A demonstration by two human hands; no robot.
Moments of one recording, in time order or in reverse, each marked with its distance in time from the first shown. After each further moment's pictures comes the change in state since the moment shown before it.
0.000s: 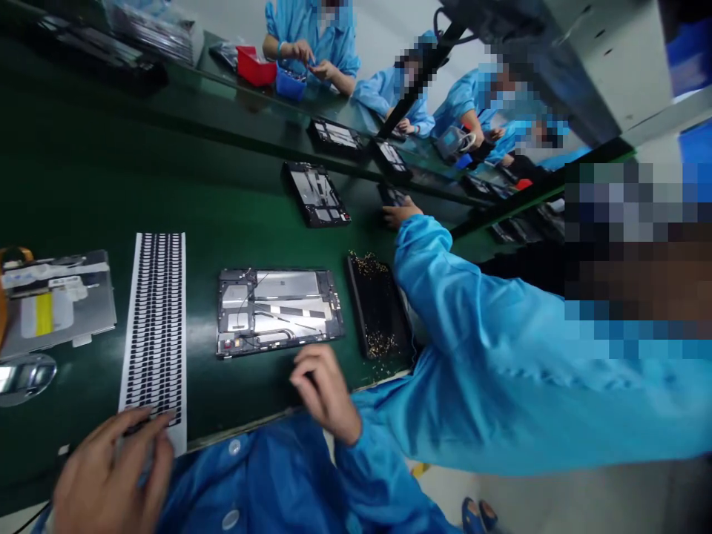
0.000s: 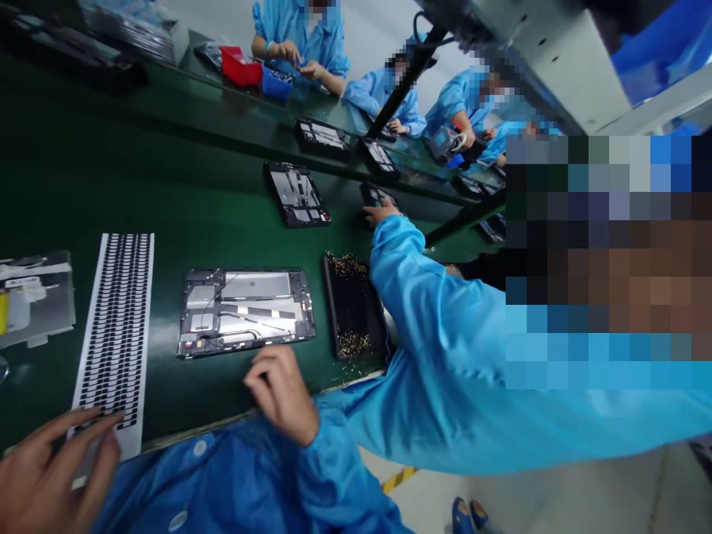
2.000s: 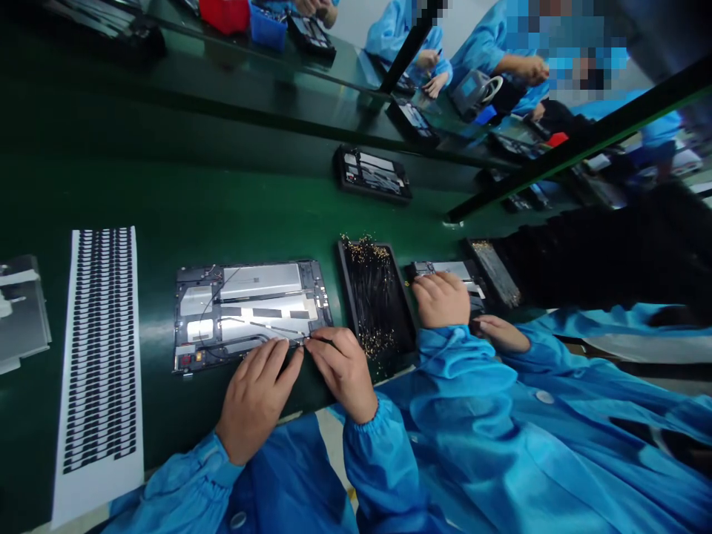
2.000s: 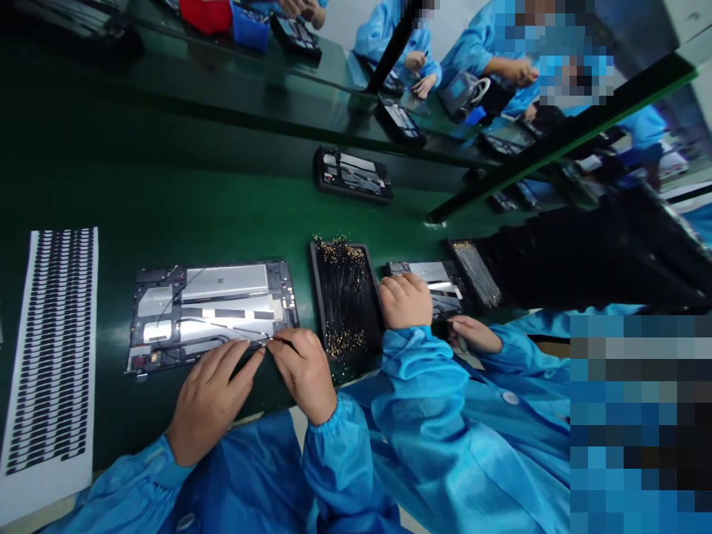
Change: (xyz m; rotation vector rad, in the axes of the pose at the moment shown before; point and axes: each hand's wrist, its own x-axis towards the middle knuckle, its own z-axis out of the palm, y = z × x) left_hand 0.088 0.125 0.122 0.063 -0.246 0.449; right_hand -0.003 0.068 -0.054 -0.261 0.009 0.023
